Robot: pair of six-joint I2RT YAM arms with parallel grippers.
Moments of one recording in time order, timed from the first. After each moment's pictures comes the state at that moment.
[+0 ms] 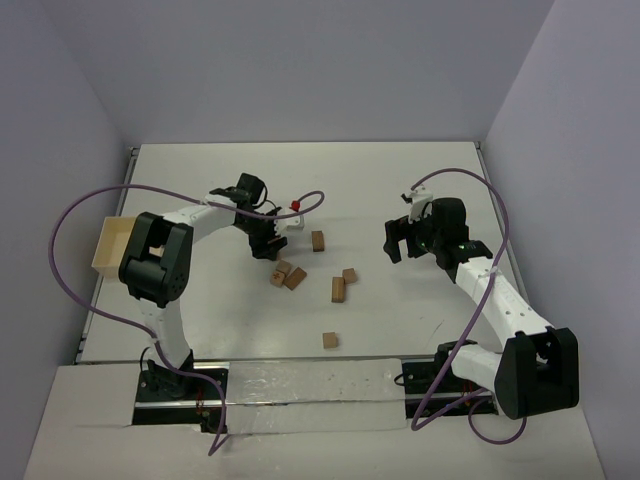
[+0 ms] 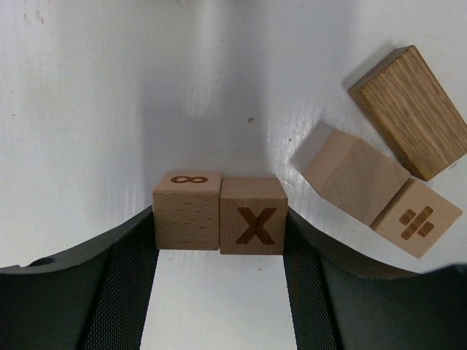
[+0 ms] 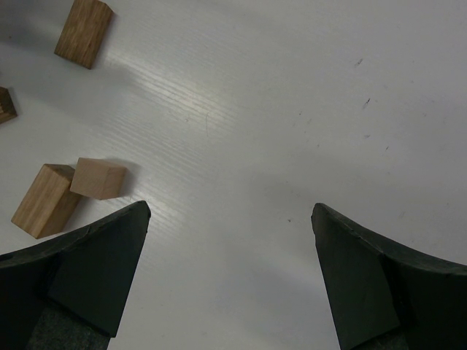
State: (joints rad) left arm -0.40 1.93 1.29 -0.61 0.49 1.00; right arm 0.14 1.13 0.71 -0.28 -0.29 -0.14
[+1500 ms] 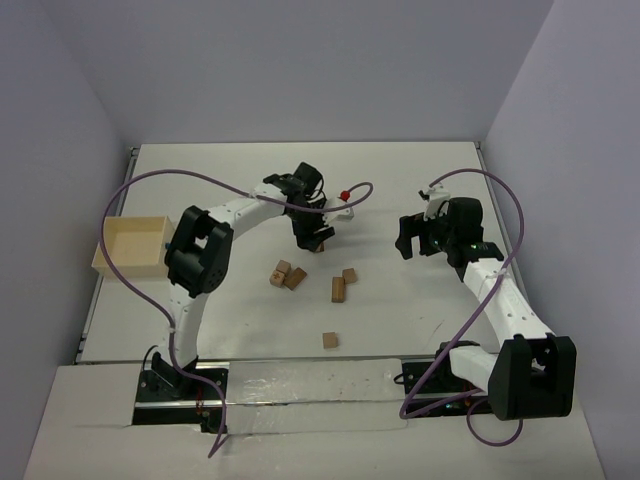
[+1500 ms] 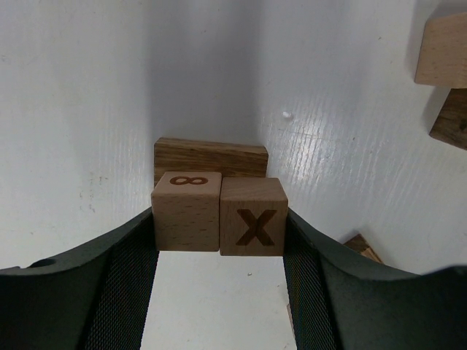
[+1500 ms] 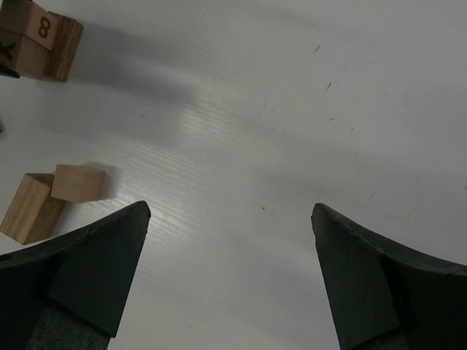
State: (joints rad) left arm -0.65 2.17 1.73 -0.75 0.34 0.74; right arm 0.01 1.11 0.71 -0.30 -0.34 -0.14
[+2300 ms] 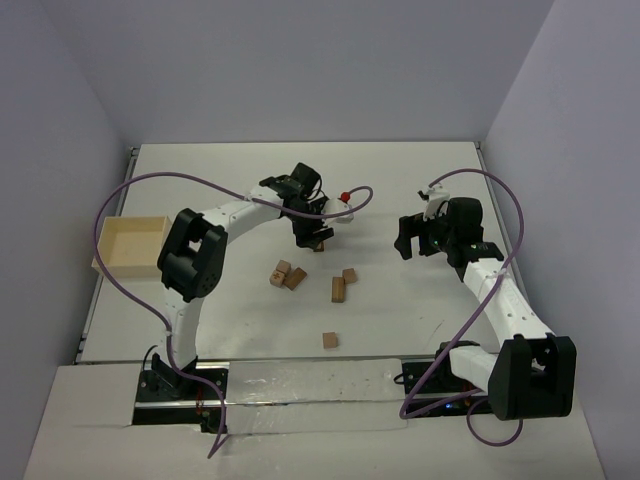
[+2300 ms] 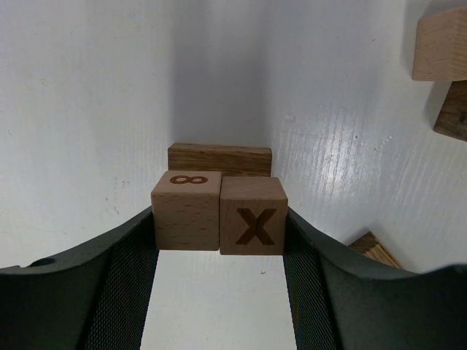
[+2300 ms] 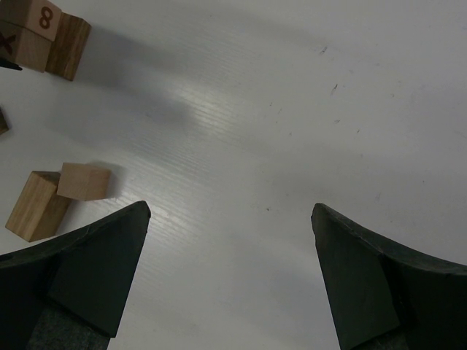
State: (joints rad) left arm -0.65 2.11 1.66 -0.67 0.34 0.81; right arm 0.01 1.11 0.71 -0.30 -0.36 -0.14
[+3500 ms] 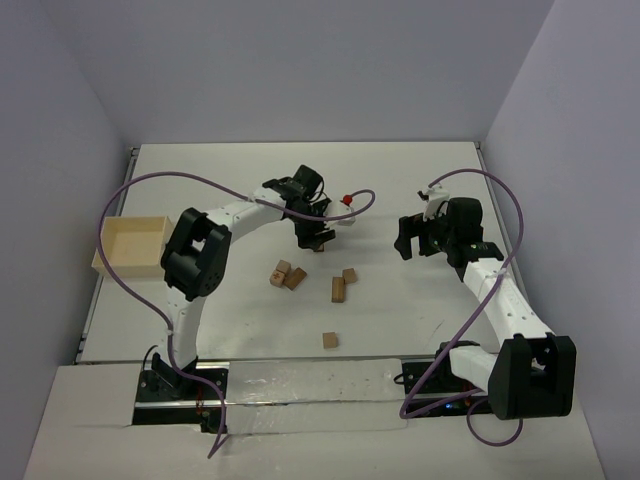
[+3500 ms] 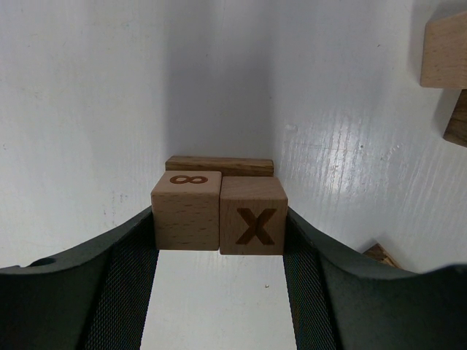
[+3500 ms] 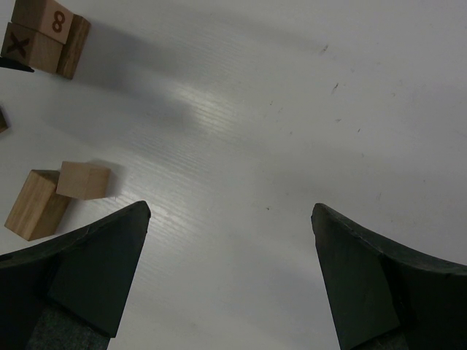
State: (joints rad) left arm -0.66 2.13 1.66 -0.65 0.34 0.82; right arm 0.01 1.11 0.71 -0.31 -0.36 -0.15
